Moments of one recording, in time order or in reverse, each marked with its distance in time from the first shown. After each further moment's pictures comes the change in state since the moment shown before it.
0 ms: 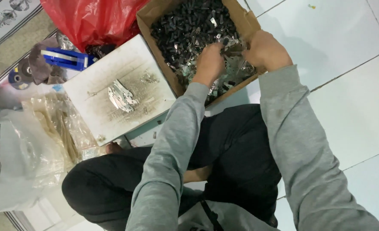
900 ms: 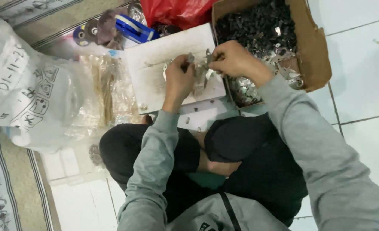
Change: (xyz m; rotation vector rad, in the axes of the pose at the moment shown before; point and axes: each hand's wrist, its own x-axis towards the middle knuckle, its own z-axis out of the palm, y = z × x) left_hand -0.184 -0.089 -0.184 -0.406 0.519 -0.310; right_hand -0.049 -0.209 0.052 0.192 -0.239 -0.449
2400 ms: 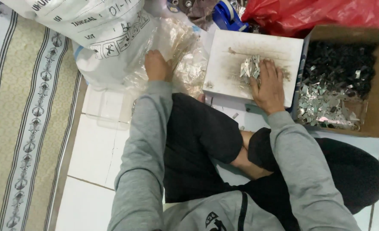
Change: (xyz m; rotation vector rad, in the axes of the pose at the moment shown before) left_hand -0.003 -0.255 -0.230 0.792 0.485 -0.172; right_hand 0.041 0.029 0.156 -0.500 0.498 -0.671
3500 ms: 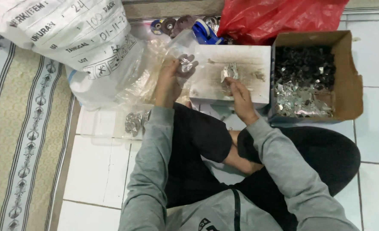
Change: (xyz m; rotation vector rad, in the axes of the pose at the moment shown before) left_hand -0.060 0.126 -0.082 -2.077 -0.462 -0.151; right_hand -0.025 -0.062 -0.020 1.033 0.089 0.269
